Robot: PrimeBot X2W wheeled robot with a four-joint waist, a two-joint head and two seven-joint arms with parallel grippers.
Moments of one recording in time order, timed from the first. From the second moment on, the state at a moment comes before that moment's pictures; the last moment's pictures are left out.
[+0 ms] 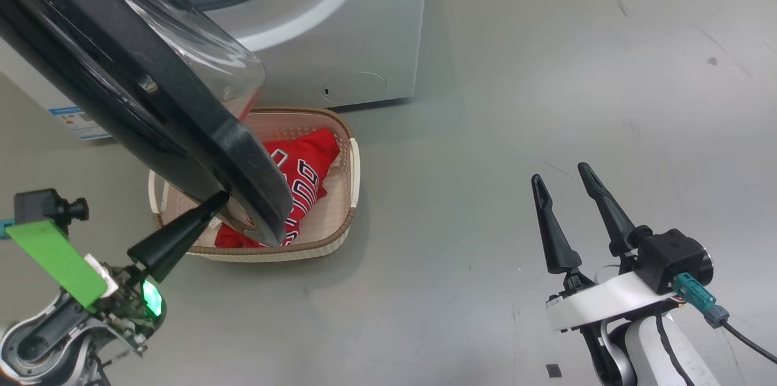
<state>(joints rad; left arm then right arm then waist) -0.15 0.29 -0.09 -0.02 -1.88 -0.12 0.73 -0.07 -0.06 0.23 0.07 0.26 0.07 -0.25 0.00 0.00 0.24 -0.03</state>
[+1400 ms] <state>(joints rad) -0.68 0.17 0.02 0.26 -1.69 -0.12 0.37 -0.18 -0.05 0.31 0.04 0.36 0.06 -0.25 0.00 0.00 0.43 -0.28</state>
